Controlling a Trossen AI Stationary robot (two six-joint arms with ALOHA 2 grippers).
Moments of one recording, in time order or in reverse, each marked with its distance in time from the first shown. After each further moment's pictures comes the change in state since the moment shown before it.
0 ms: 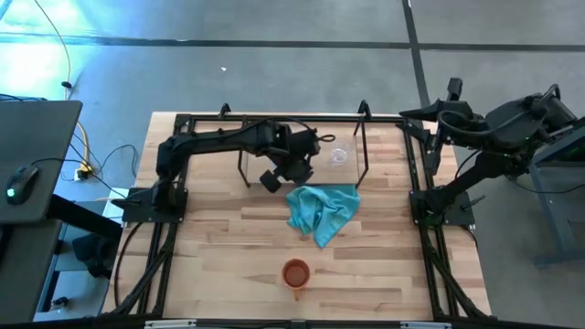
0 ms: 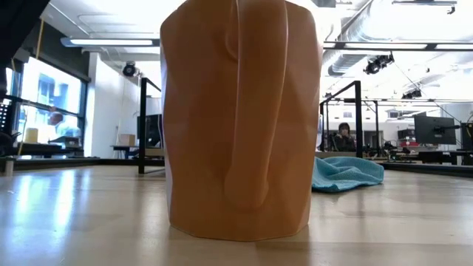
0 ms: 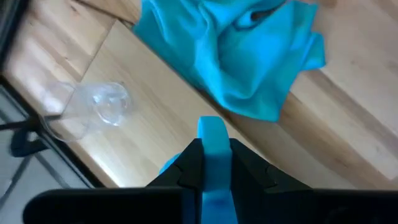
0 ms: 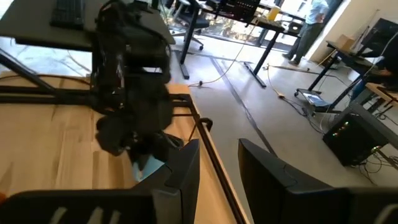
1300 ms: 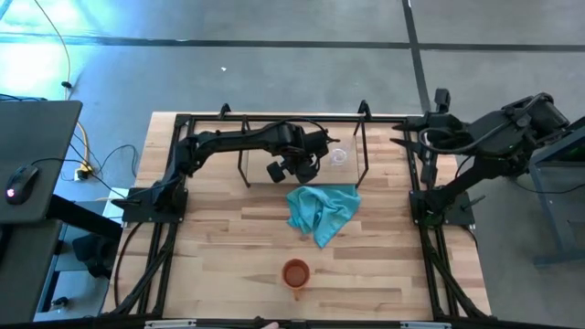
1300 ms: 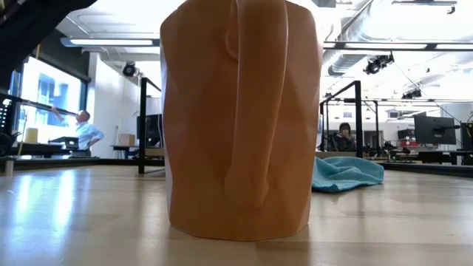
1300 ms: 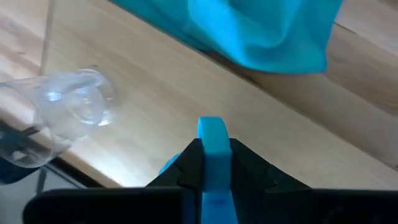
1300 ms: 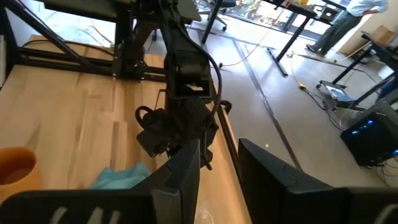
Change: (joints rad) left arm 0.069 0.149 -0.002 0.058 -0.079 0.279; right arm 0.000 0.027 -0.006 -0.081 -0.104 0.008
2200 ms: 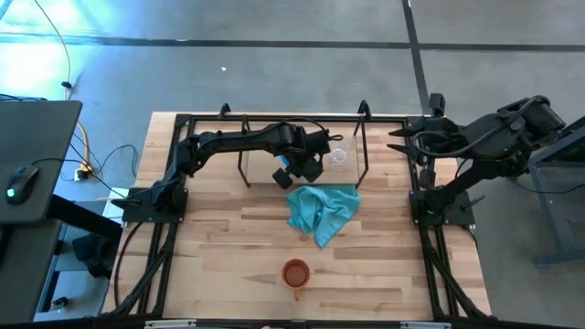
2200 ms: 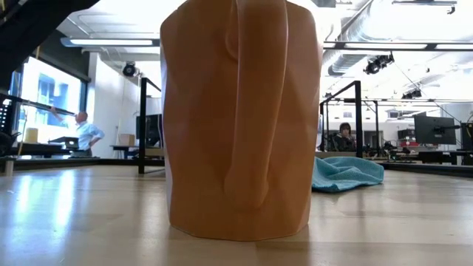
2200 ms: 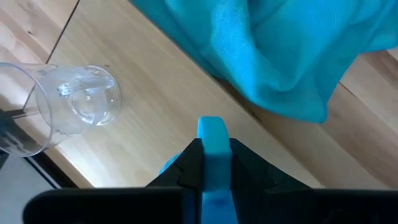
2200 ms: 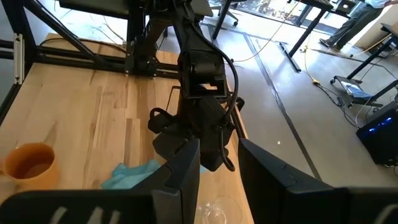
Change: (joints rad) left arm 0.000 0.011 0.000 0.052 0.073 -0.237; right arm 0.000 0.014 0.000 -0.006 -0.046 0.034
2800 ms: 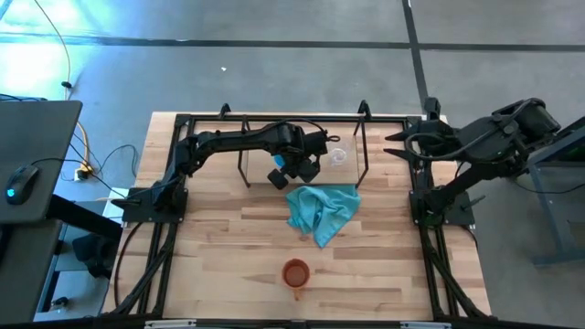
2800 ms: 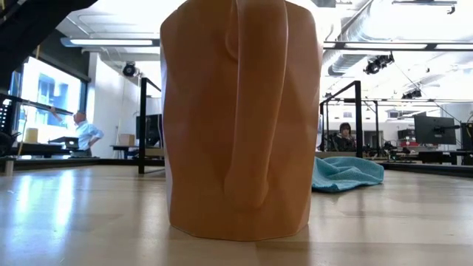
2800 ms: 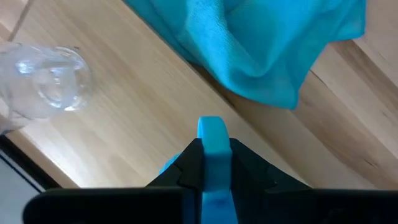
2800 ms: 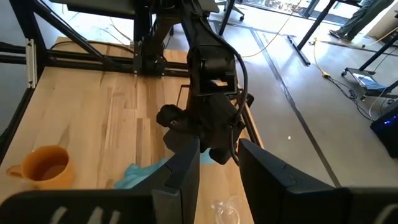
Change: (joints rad) left arm -0.001 -0.009 0.000 -0.087 0.007 -0.036; right arm 0.000 0.018 0.000 0.000 -0.027 0.046
